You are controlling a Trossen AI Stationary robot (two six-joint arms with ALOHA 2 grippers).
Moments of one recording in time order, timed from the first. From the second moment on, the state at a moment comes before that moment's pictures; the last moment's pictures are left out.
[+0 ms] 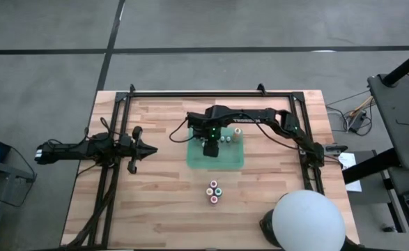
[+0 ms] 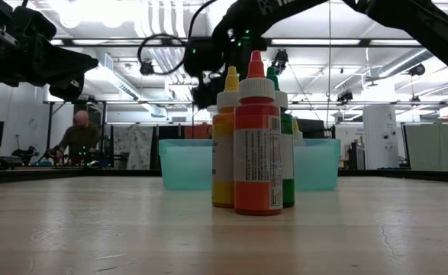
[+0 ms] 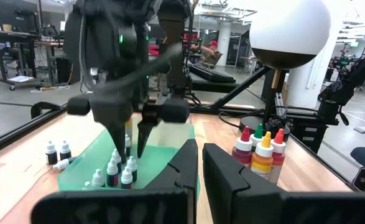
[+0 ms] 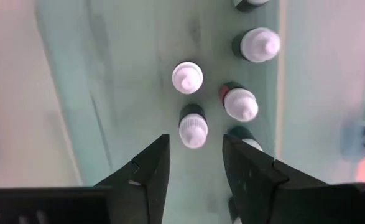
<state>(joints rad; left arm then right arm) -0.01 0.03 0.01 0.02 0.02 -0.10 -0.19 2.27 1.97 -1.17 -0.08 -0.02</state>
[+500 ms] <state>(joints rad) -0.01 0.03 0.01 0.02 0.02 -0.10 -0.22 2.14 1.98 -1.17 -0.08 0.07</state>
